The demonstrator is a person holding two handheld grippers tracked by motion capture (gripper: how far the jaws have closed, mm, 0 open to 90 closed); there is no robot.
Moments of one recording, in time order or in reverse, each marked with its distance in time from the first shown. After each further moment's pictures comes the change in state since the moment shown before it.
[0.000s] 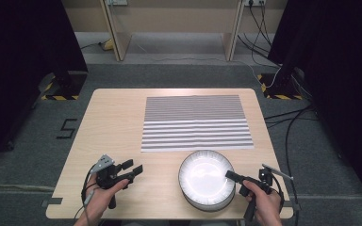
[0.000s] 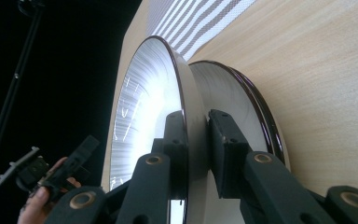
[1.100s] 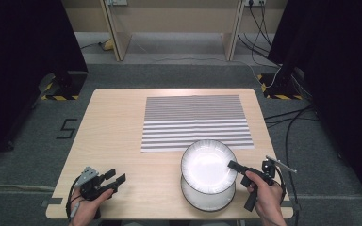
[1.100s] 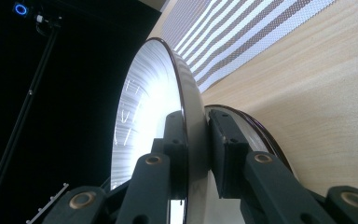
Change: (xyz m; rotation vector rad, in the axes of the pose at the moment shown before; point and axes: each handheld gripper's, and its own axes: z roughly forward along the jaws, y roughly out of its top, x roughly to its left) left arm 0.033 -0.039 -0.030 0.013 0.121 0.008; right arm 0.010 0.021 0.000 -0.062 0.025 -0.012
